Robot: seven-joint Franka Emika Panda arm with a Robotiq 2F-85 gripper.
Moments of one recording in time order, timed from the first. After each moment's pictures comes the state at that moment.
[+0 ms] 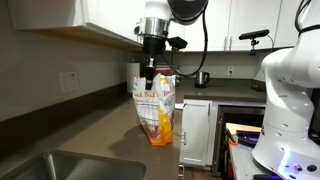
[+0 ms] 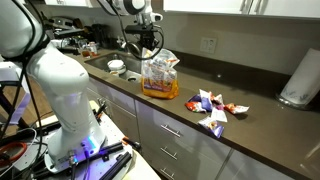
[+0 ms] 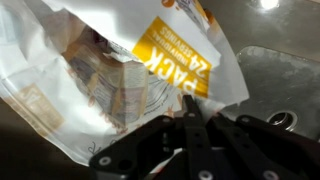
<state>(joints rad) 0.16 -0.35 0.07 -2.51 0.00 2.33 -0.19</state>
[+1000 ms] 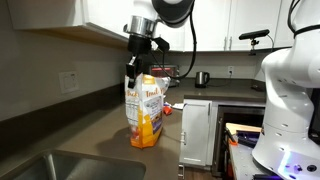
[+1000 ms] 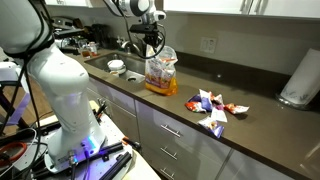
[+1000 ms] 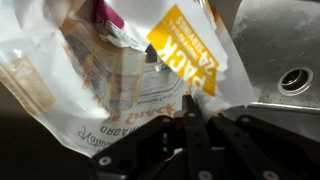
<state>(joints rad) 0.16 -0.23 0.08 -2.41 0.01 2.45 -0.06</state>
